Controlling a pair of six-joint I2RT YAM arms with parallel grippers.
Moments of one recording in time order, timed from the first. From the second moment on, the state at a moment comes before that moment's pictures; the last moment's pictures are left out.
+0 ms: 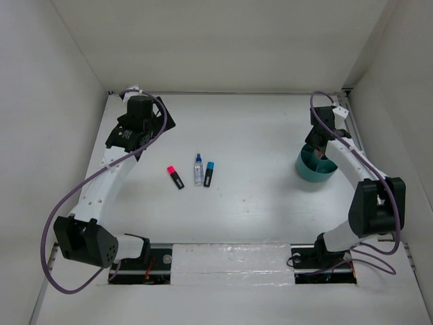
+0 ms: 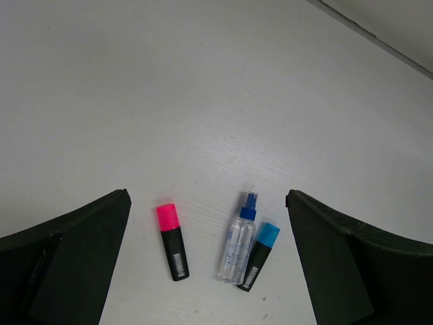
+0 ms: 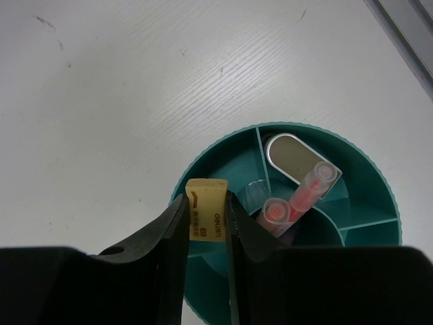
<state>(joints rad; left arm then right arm) -0.24 1.30 1.29 -0.61 -0.28 -0.58 0.10 1.52 1.14 -0.45 0.47 0.57</state>
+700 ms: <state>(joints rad) -0.24 1.30 1.29 -0.61 -0.28 -0.58 0.08 1.52 1.12 -0.43 0.46 0.55</state>
